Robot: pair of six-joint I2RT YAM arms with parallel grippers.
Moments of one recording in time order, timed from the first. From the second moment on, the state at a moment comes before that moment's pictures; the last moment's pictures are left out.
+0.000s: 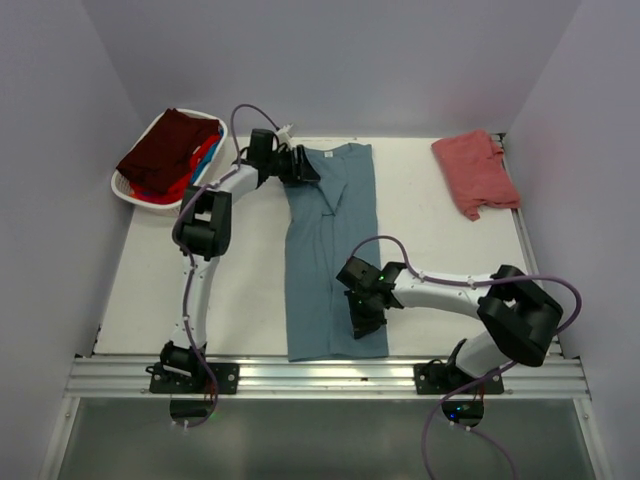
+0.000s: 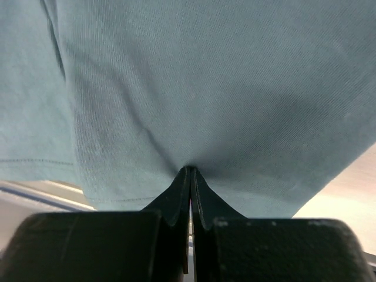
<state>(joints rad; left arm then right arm) -0.24 2.51 1.96 -0.10 0.65 -0.40 0.95 1.52 0.79 -0.64 -0.08 0.80</state>
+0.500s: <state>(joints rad) -0.24 2.19 1.69 -0.01 0.50 -0.34 0.97 1.31 0.95 -0.60 -0.08 0.67</state>
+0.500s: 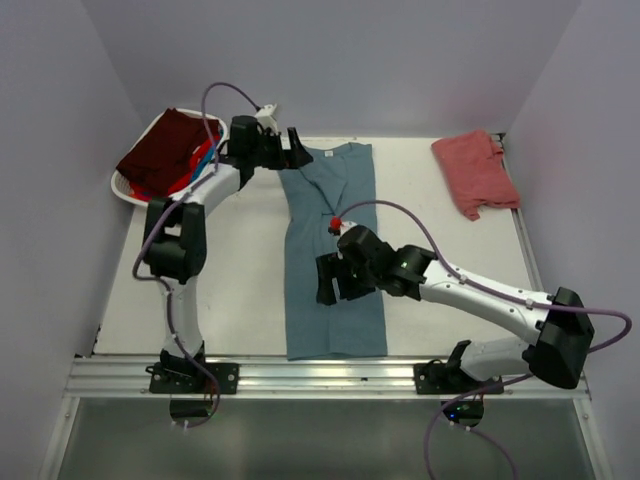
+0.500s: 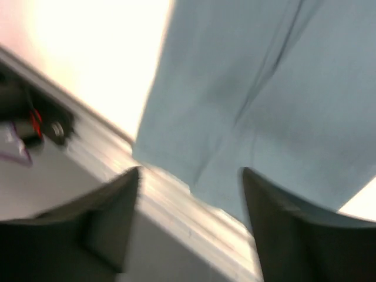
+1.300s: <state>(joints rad) -0.28 1.08 0.81 -0.02 0.26 -0.42 0.41 2.28 1.91 -0.45 -0.18 0.43</state>
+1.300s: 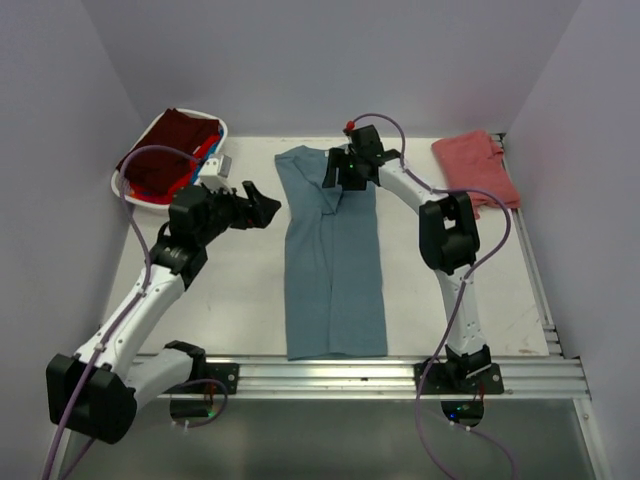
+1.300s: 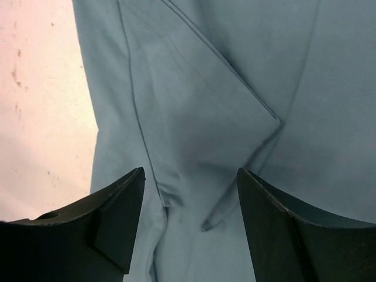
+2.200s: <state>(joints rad) -0.28 0.98 0.72 -0.15 0.25 -0.42 0.34 2.43 2.07 -0.45 -0.23 0.47</state>
